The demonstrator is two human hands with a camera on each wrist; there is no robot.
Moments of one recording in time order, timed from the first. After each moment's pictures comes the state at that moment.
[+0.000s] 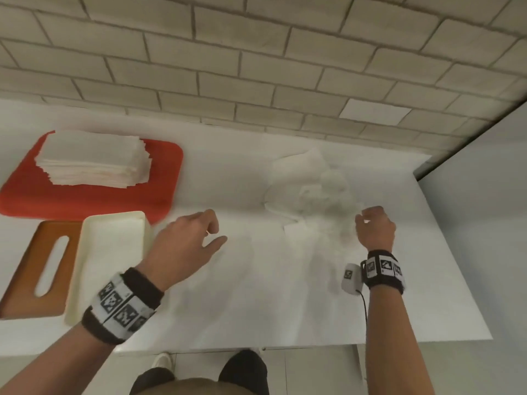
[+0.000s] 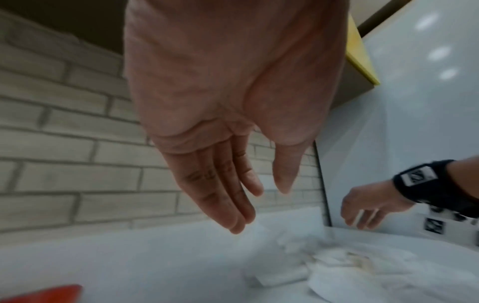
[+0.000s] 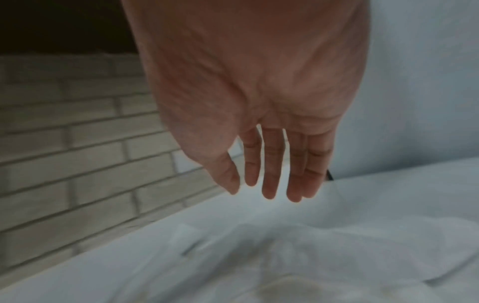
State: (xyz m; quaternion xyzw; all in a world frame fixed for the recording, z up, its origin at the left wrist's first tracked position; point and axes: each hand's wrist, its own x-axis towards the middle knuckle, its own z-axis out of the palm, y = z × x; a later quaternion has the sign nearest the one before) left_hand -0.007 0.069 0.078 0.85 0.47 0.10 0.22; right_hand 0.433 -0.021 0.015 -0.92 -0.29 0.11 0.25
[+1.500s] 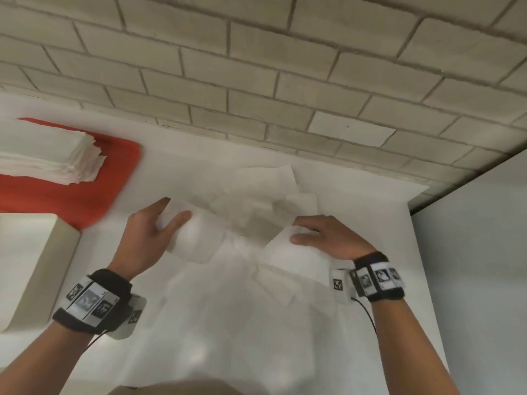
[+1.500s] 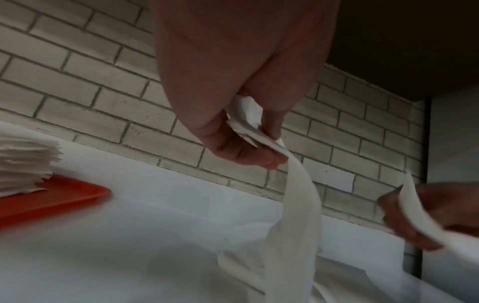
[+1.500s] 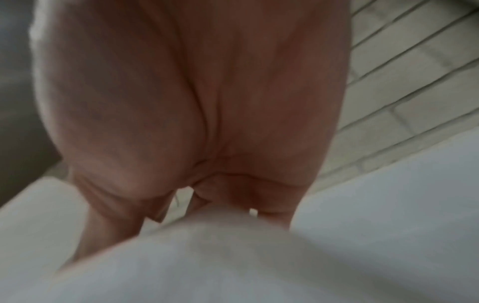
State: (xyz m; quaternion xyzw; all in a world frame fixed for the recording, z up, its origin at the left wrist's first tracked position) left_hand 0.149 0.084 0.055 0.70 0.57 0.31 0.29; right_hand 0.543 0.044 0.074 -0.62 -0.65 0.43 0.09
